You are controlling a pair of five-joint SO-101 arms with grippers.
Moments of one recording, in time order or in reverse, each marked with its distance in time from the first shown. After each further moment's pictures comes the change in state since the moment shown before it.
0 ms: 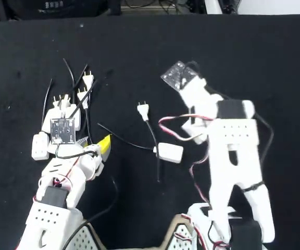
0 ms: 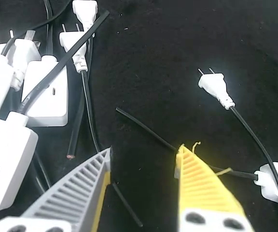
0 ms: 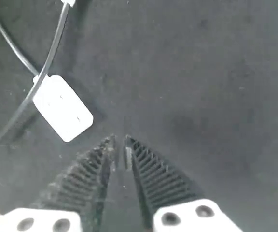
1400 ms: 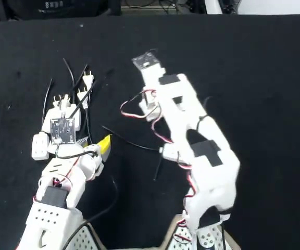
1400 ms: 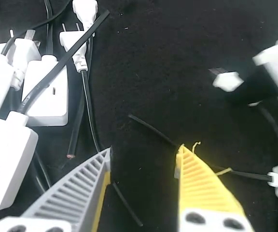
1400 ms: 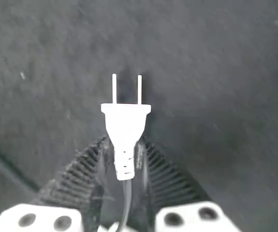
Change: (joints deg) left arm 0.0 0.0 0.0 0.1 0.0; right arm -13.8 48.7 -28.2 -11.2 -30.2
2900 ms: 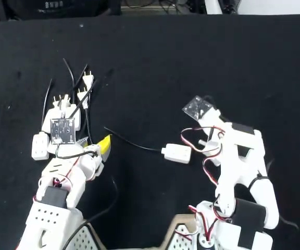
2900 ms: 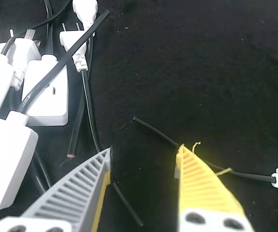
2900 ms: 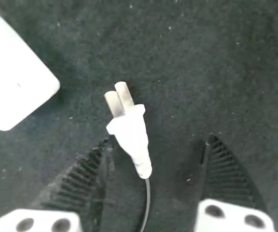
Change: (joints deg) left arm 0.0 0.0 0.1 0.0 0.0; right arm 31.0 -38.2 51.7 -15.6 48.9
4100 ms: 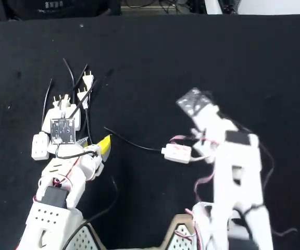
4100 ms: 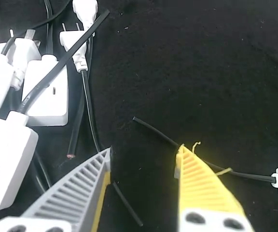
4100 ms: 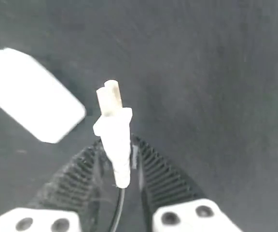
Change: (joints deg) left arm 0.0 -0.1 0.0 0.0 0.0; right arm -6.9 -19.4 2.8 7.3 -11.1
